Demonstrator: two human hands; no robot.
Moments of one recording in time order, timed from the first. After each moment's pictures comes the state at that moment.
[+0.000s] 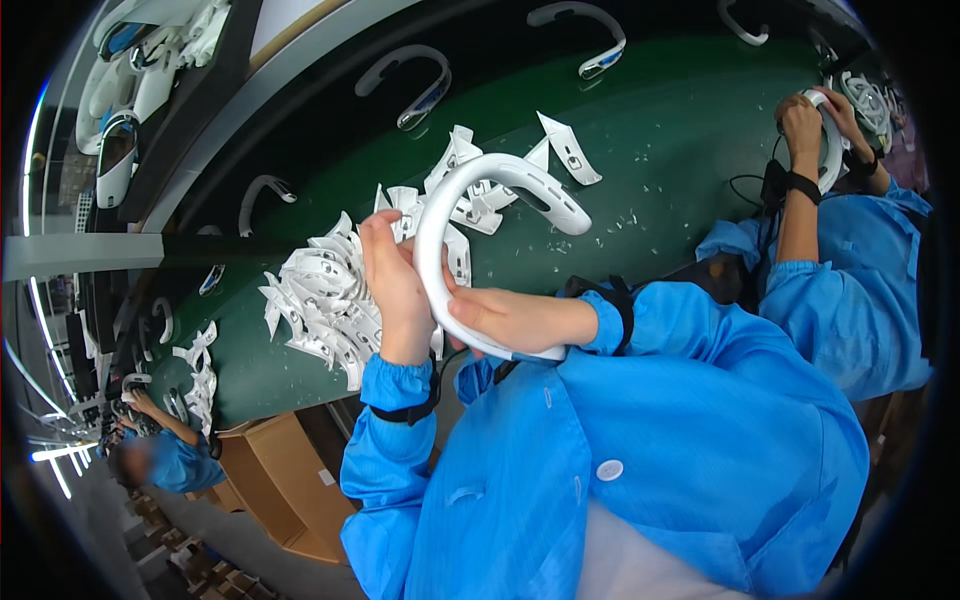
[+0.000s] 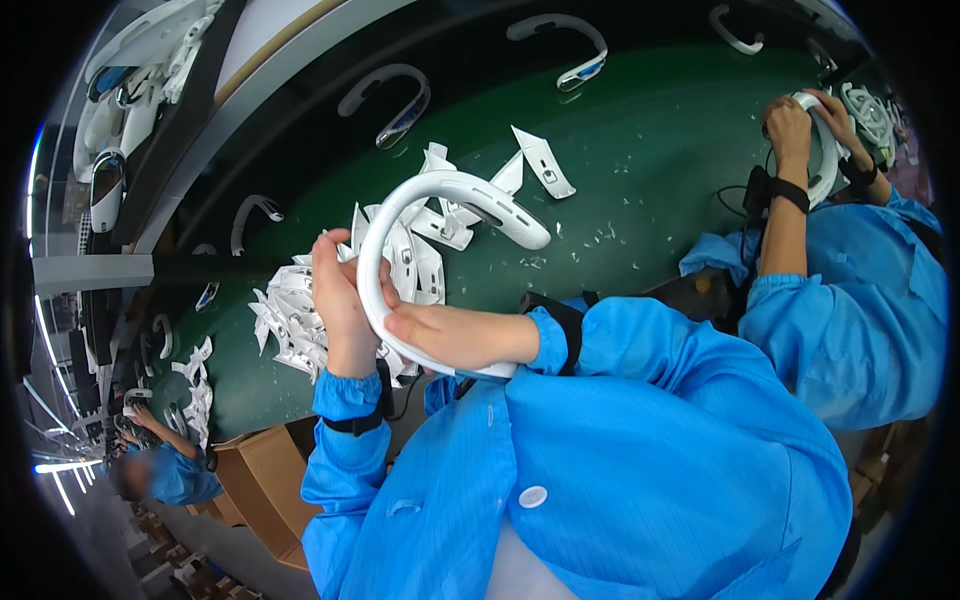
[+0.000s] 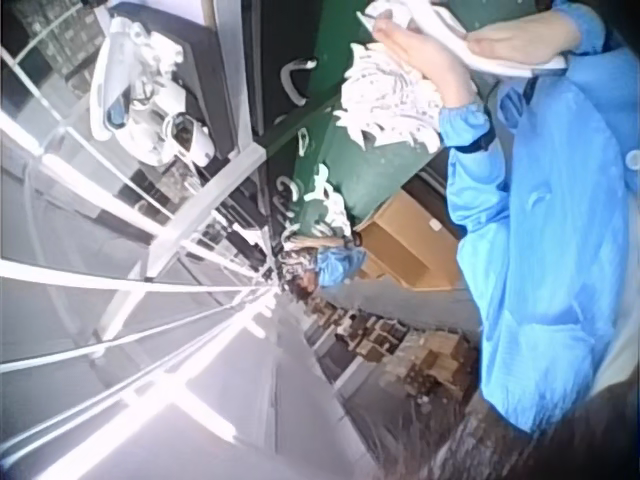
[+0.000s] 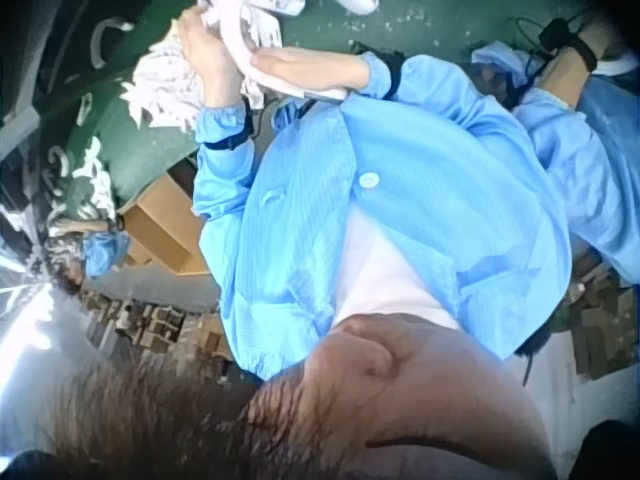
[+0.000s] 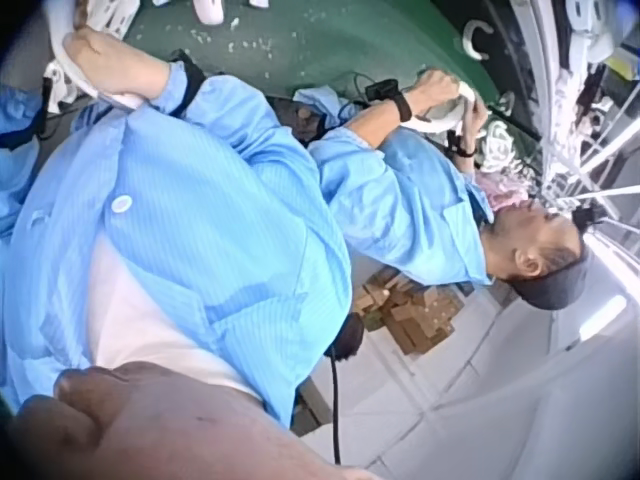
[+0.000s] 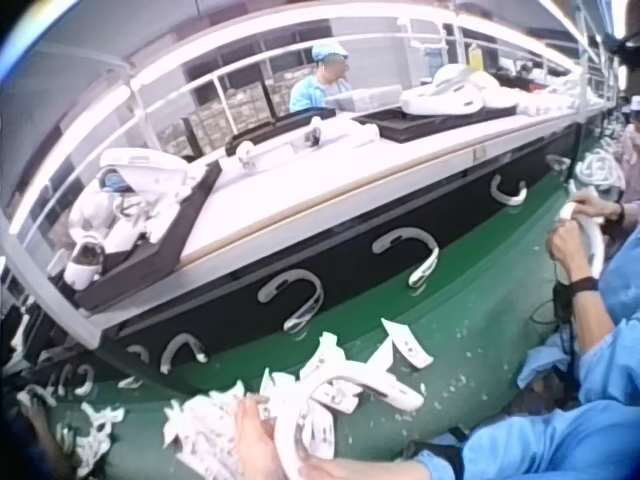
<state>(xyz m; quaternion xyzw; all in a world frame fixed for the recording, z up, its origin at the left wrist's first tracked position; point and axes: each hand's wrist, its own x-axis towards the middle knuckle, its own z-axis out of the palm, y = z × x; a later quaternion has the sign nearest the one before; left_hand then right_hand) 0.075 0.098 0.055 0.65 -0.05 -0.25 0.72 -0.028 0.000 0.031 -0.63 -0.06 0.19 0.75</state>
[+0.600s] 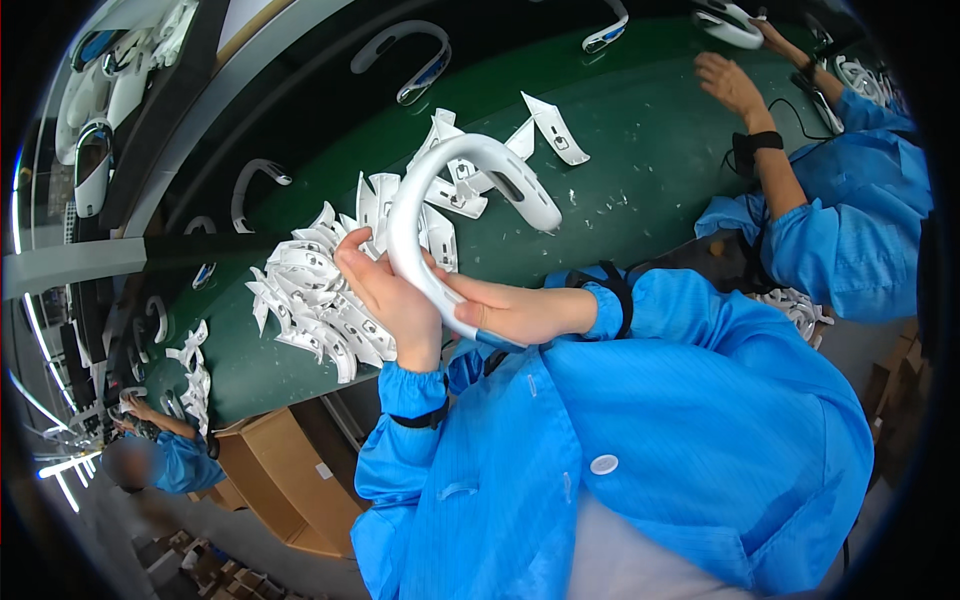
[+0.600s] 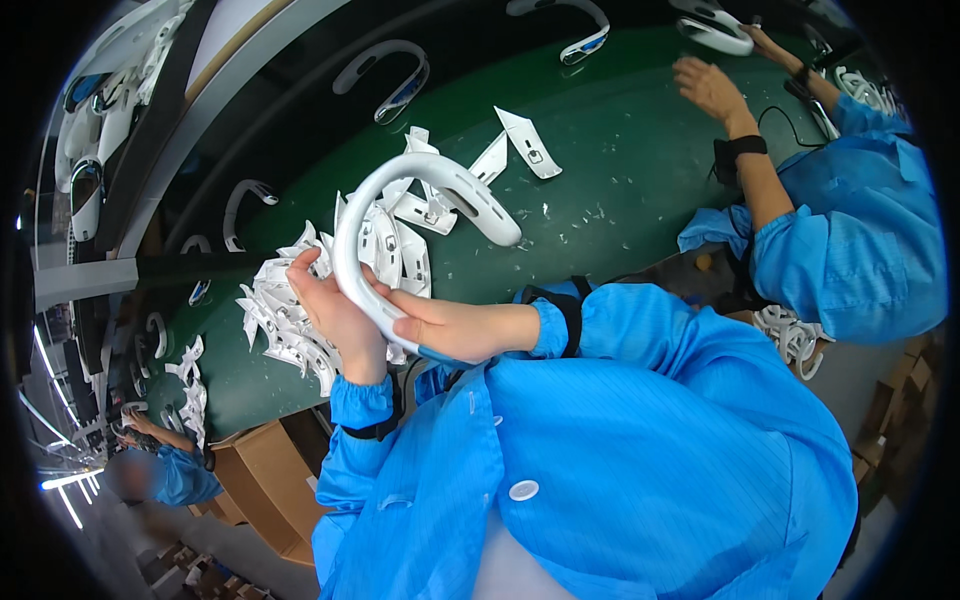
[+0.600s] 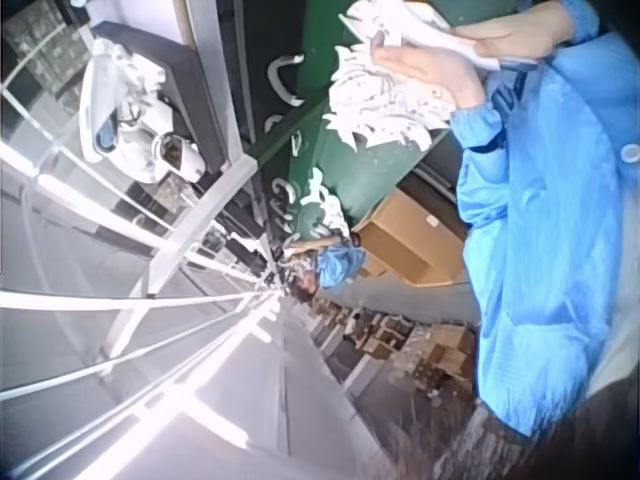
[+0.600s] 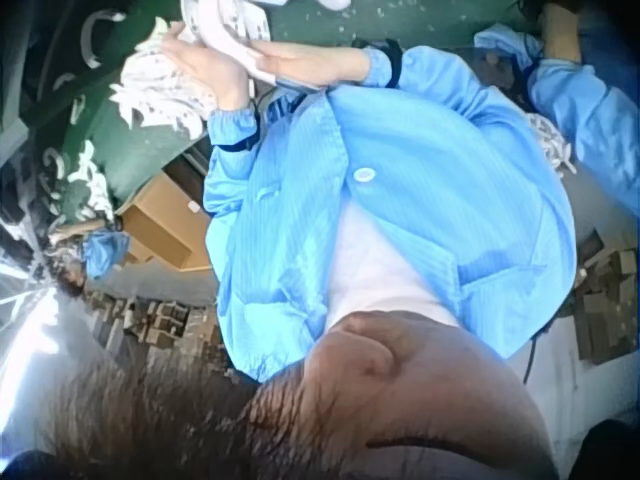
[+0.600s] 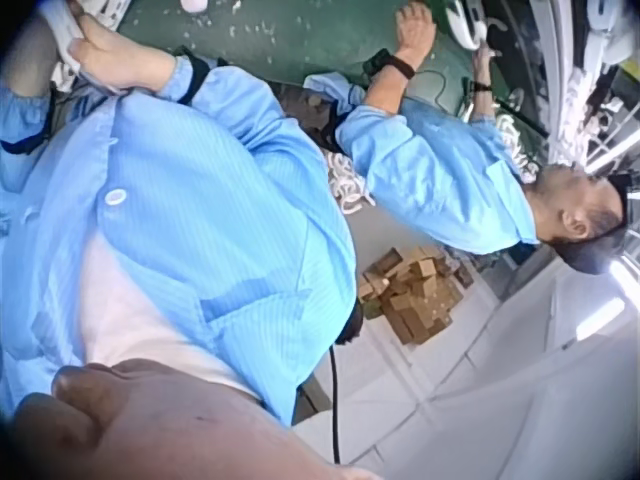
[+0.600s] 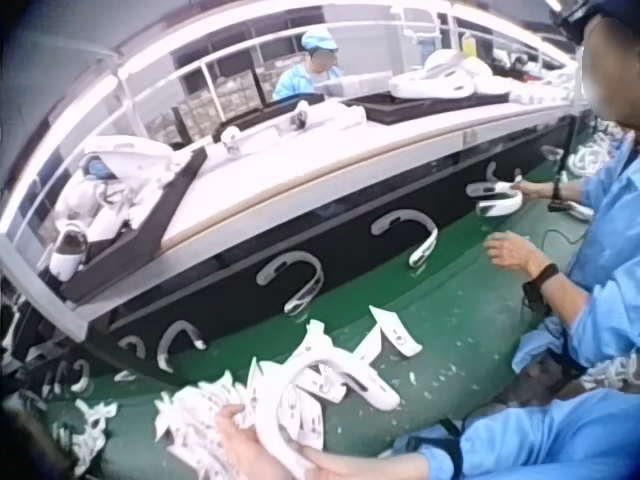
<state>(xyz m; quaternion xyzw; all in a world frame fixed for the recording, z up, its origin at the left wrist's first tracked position) 0.046 0.096 0.040 0.68 -0.03 -0.11 0.72 -0.041 -0.003 0.007 -0.52 -0.14 0.17 0.82</state>
